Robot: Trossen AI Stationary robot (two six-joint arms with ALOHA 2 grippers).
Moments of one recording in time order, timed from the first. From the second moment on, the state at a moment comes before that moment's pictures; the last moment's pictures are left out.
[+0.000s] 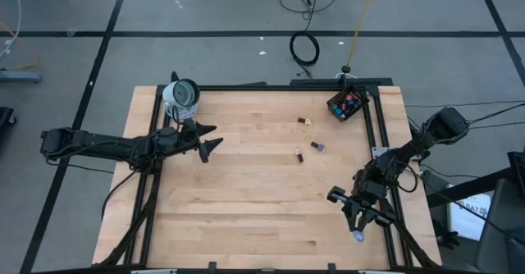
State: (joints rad) left arm 0.11 0.75 0.14 0.44 -0.29 -0.35; right arm 0.55 1.30 0.32 1.51 -0.57 0.19
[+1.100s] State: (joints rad) left arm 0.11 0.75 0.14 0.44 -0.29 -0.35; right arm 0.34 1.30 0.32 0.78 -0.14 0.24
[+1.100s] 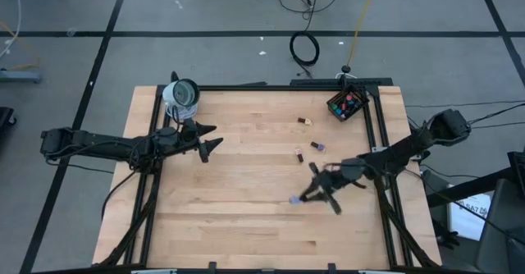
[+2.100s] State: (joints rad) left arm 0.11 0.75 0.14 0.41 -0.29 -0.34; right arm -0.57 1.09 0.32 0.13 0.21 0.21
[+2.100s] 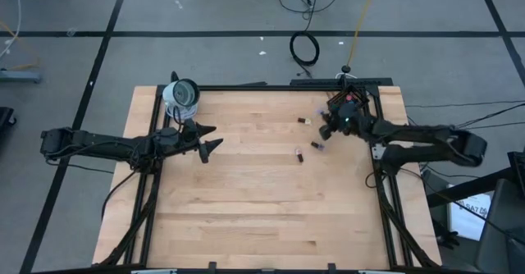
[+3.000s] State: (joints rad) left arm 0.11 0.75 0.14 0.42 -0.29 -0.35; right arm -0.85 0.86 0.32 -0.16 0.36 0.23
